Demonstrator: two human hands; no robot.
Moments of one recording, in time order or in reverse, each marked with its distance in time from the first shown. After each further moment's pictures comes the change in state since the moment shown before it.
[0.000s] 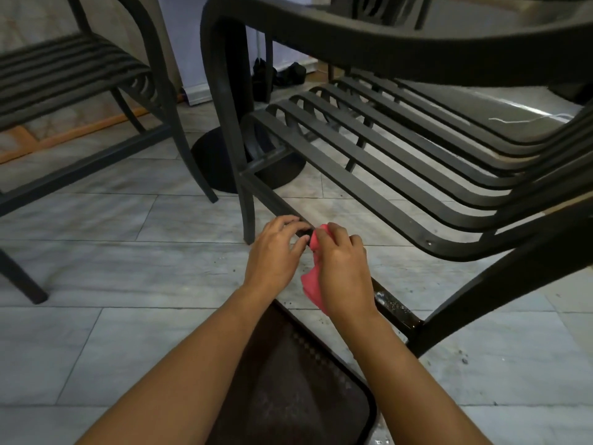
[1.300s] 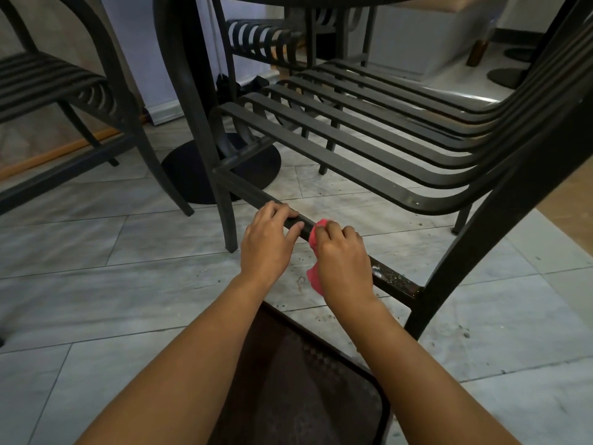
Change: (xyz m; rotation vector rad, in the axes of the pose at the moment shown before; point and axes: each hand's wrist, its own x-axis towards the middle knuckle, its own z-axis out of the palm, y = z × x) left_hand 0.007 -0.016 0.031 0.053 0.059 0.075; right_hand -0.013 0.016 0.028 -0.287 -0.045 0.061
